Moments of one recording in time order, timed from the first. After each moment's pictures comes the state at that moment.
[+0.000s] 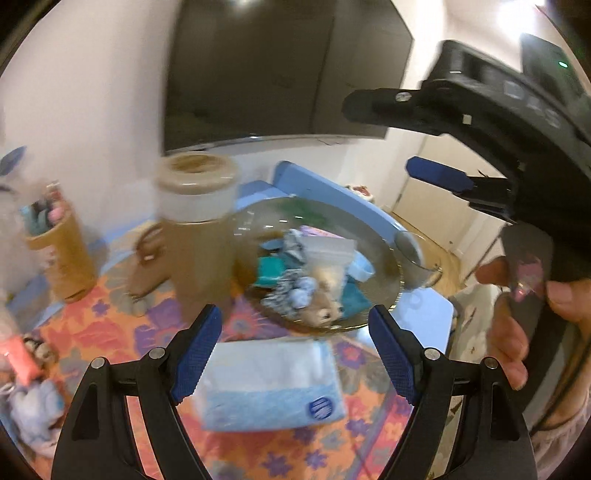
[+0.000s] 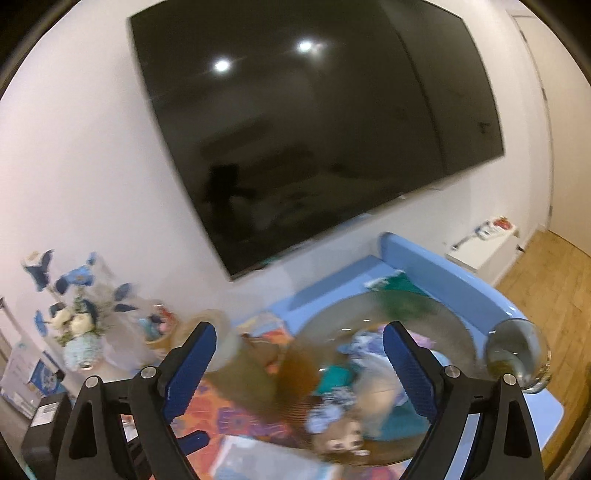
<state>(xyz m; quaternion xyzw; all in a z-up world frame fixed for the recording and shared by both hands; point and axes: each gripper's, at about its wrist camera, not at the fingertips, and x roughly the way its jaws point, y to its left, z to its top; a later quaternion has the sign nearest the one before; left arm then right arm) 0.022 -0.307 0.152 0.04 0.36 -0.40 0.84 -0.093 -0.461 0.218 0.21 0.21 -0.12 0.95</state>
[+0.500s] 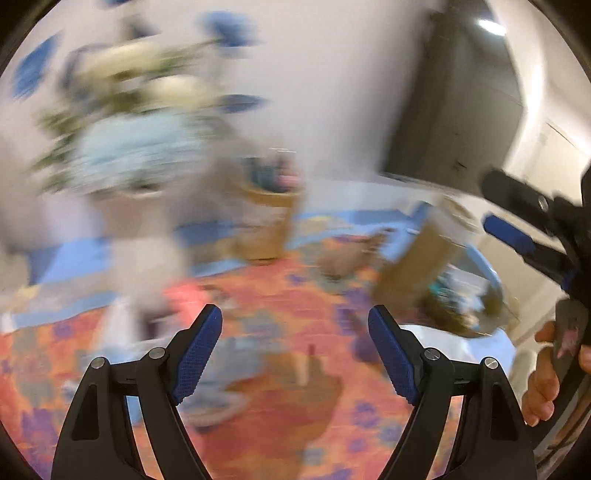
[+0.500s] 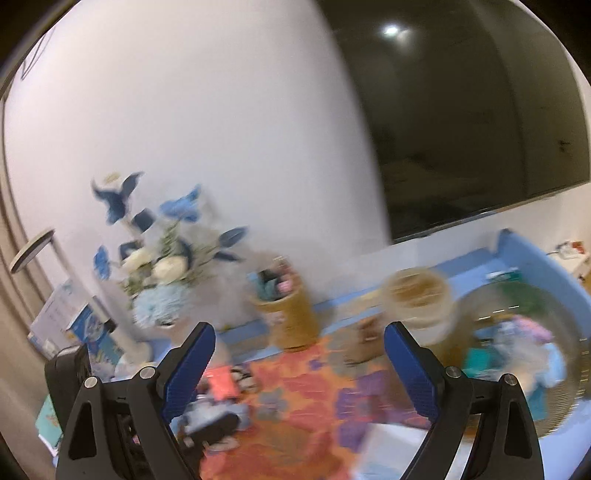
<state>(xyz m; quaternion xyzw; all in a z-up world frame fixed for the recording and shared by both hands) 0.086 -0.085 0.139 -0.05 0.37 -0.22 0.90 -0.021 -0.302 0.214 0.16 0.24 0.02 0.96</state>
